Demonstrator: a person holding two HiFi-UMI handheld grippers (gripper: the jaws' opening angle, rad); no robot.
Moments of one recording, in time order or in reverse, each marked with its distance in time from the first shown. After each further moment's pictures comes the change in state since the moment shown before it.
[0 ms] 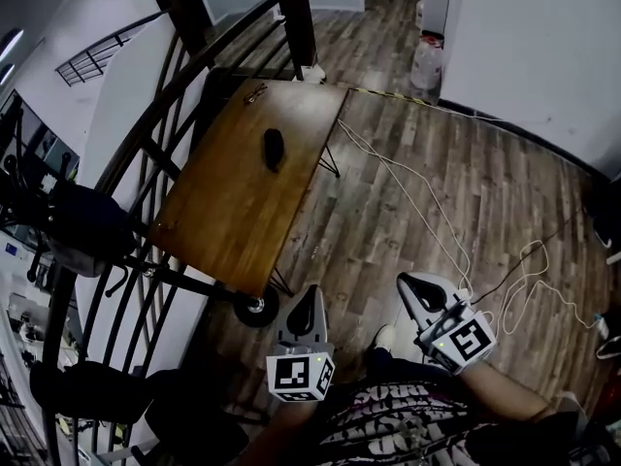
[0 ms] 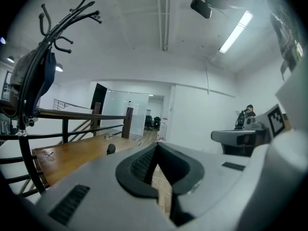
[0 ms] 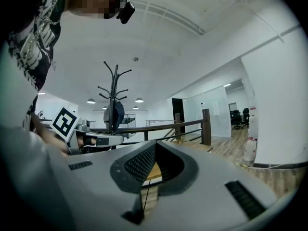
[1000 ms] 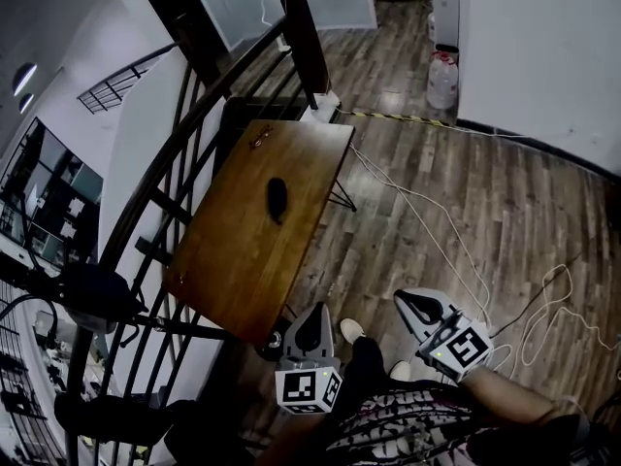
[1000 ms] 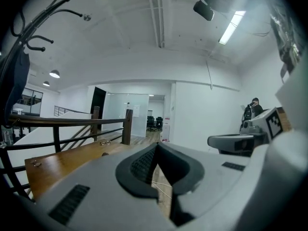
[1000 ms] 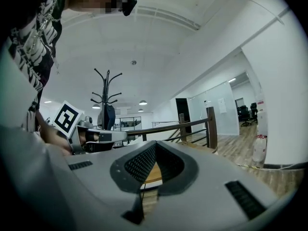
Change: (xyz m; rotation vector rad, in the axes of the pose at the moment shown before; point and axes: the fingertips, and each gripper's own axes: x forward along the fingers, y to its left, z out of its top) left arm 0.136 -0.024 0.036 0.054 0.001 0.041; right arm 0.053 -0.129 0.013 0.029 -0.021 0.101
